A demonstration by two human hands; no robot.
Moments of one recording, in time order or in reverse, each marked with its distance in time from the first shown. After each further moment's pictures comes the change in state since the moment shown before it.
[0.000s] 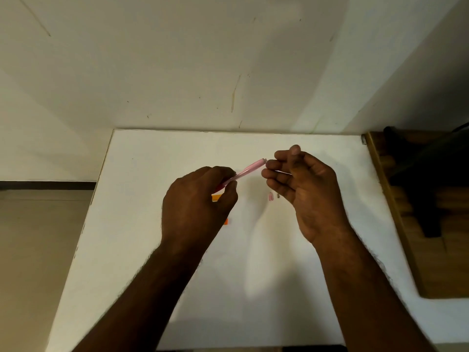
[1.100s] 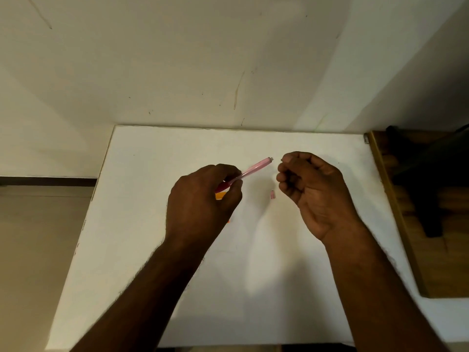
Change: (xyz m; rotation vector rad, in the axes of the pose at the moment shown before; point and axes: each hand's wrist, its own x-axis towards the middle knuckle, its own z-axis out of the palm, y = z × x) left_hand 0.001 0.001 0.002 -0.121 -0.033 -0.049; right_hand 0.002 -0.003 -0.010 0.034 -0.057 0.054
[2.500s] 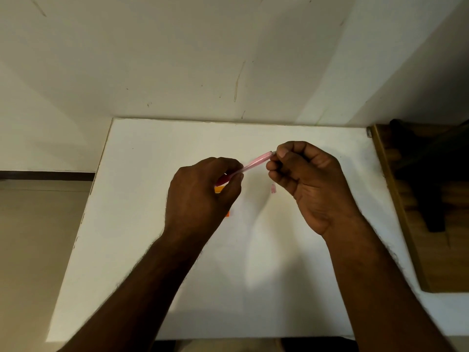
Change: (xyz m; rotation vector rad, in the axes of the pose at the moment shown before) left_hand 0.001 -0.006 0.000 -0.032 -0.004 0.063; right_hand 0.000 0.003 0.004 -0.011 -0.132 -0.093
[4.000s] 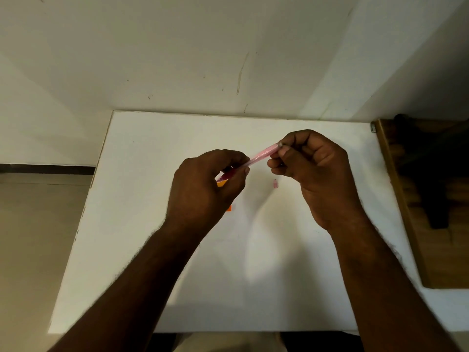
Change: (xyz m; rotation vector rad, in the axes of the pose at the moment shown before) left_hand 0.001 -0.007 0.002 -0.141 -0.043 0.003; right_hand -0.001 -0.002 0.004 -0.279 -0.037 -0.222
